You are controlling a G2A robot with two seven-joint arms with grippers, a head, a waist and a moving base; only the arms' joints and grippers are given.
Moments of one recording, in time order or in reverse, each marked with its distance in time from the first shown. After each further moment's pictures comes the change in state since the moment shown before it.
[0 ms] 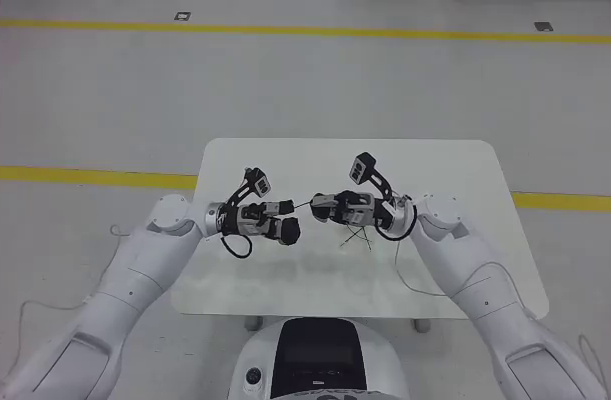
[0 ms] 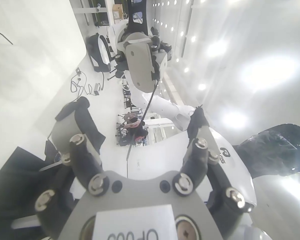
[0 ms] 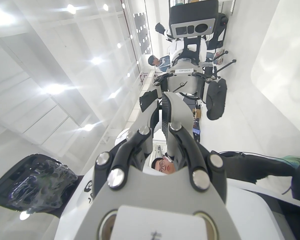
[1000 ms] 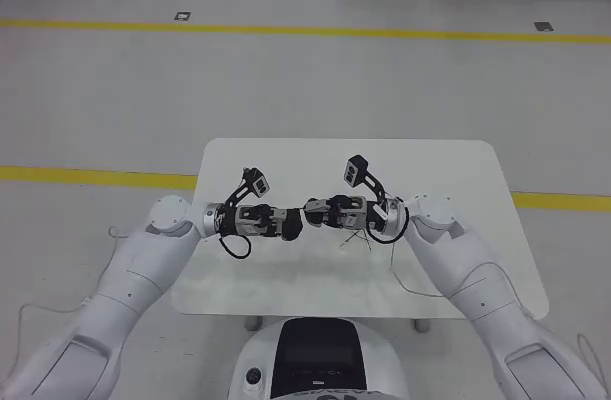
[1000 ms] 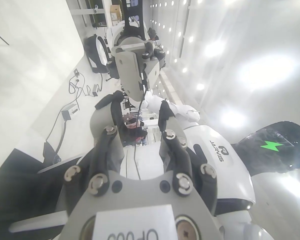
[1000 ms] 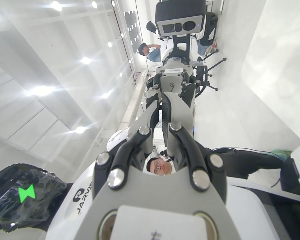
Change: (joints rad) left arm 0.016 0.003 -0.020 -0.011 -0.004 -0.004 -0.002; right arm 0.006 0.002 -0.029 -0.025 -0.070 0.023 -0.035
